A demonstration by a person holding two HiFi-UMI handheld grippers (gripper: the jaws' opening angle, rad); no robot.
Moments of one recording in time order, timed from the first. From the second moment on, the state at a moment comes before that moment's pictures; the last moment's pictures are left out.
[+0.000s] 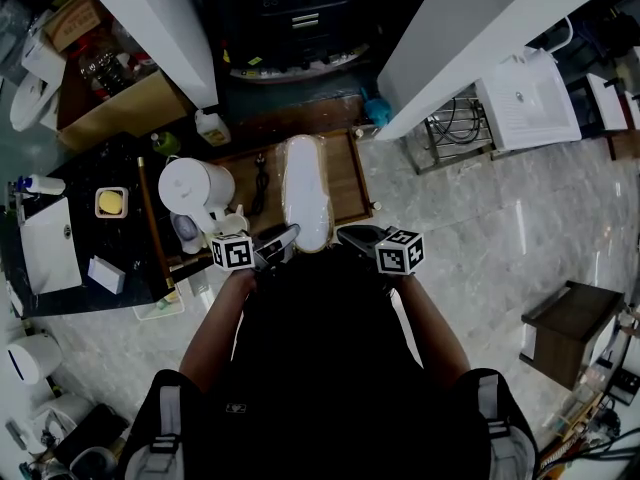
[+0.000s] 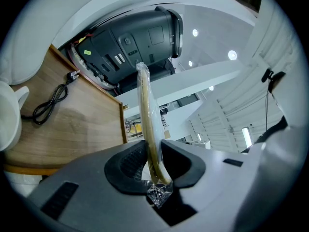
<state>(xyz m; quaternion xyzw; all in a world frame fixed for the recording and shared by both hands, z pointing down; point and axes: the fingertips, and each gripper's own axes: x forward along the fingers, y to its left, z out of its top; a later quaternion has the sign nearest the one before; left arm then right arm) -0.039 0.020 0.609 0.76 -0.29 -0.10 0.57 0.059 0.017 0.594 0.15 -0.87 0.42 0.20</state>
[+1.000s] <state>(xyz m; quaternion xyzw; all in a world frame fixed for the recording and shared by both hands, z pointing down) -0.035 0.018 0.658 0.73 -0.31 -0.09 0.60 0.100 0.025 0.599 0.18 -0.86 0.44 0.20</state>
